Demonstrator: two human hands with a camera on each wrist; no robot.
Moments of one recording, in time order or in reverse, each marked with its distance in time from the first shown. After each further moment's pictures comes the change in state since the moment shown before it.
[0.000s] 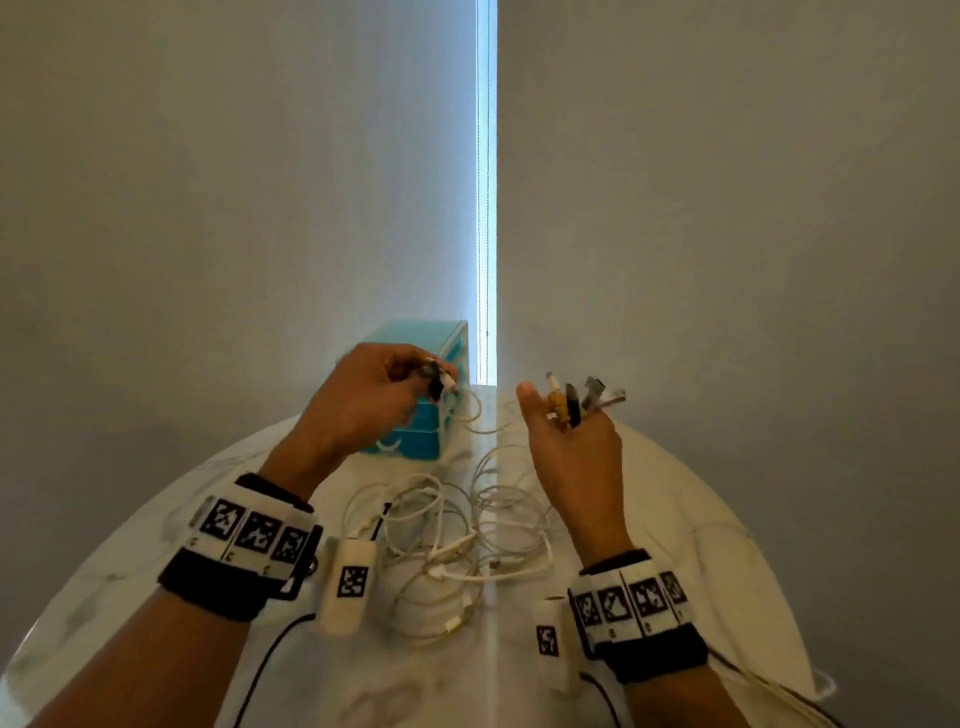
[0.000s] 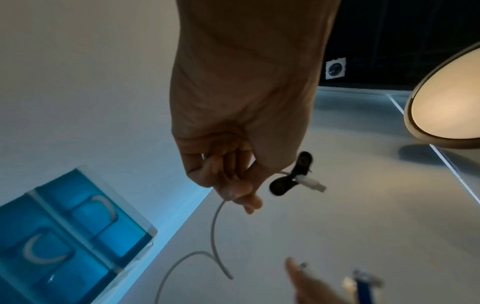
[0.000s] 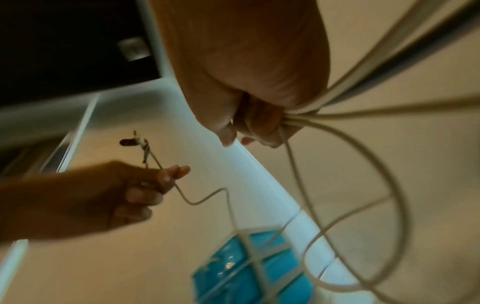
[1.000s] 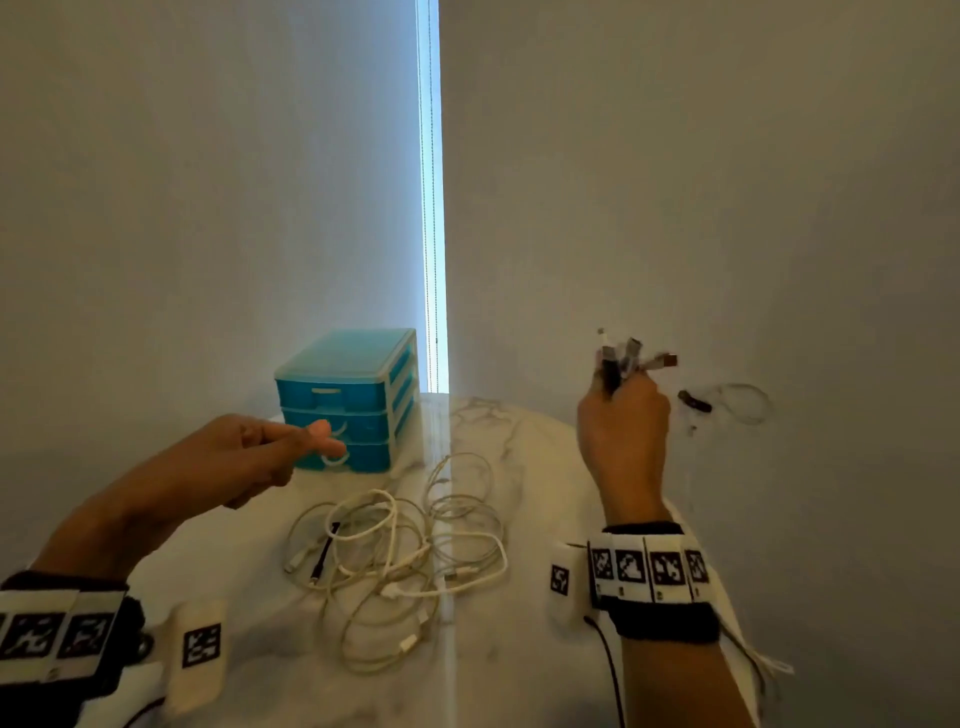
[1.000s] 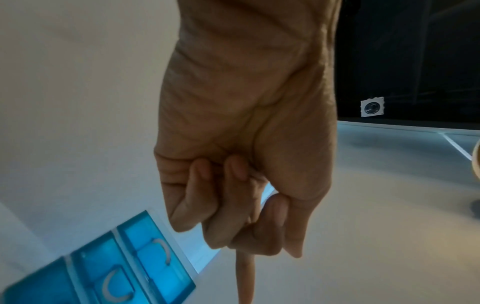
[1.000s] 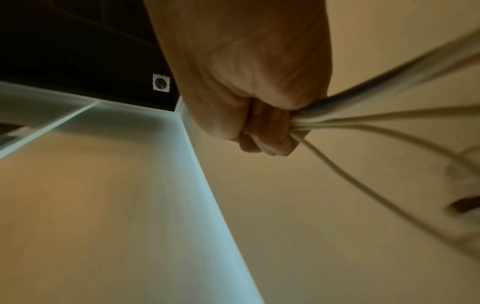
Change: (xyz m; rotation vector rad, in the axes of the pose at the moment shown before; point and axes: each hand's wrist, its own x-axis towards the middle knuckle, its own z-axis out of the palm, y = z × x) left_hand -0.039 -0.030 -0.057 -0.055 -0.258 -0.239; right_hand 0.042 -0.022 -0.068 -0.365 0.328 -0.056
